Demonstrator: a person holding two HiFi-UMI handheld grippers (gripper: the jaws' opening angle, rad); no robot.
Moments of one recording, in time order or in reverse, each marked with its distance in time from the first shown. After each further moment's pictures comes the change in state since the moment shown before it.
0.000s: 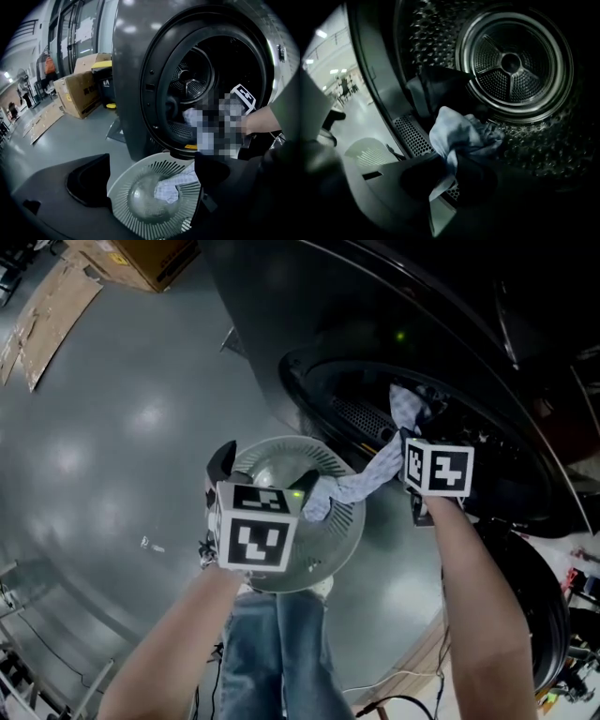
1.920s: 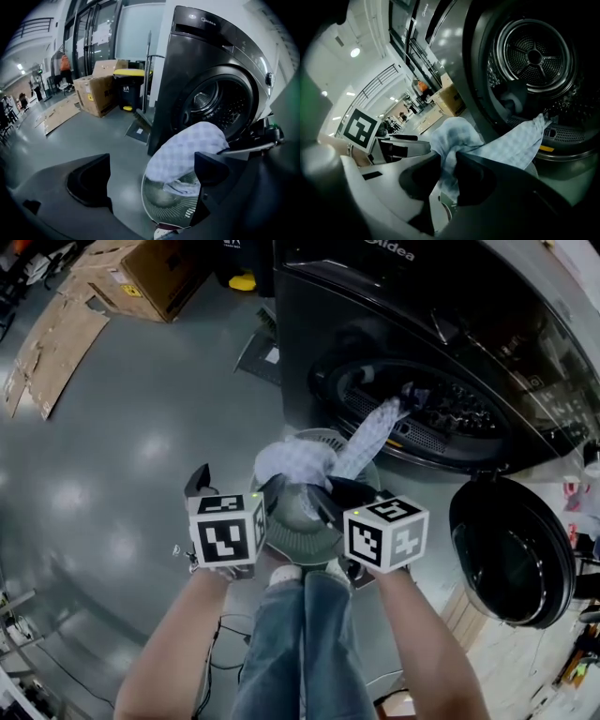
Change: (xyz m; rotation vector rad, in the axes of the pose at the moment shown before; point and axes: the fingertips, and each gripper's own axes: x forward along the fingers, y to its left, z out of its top) left arm -0.130 0.085 -0.035 -0.096 -0.034 0.048; right arm -0.178 0.279 0.005 0.220 -0.195 0.566
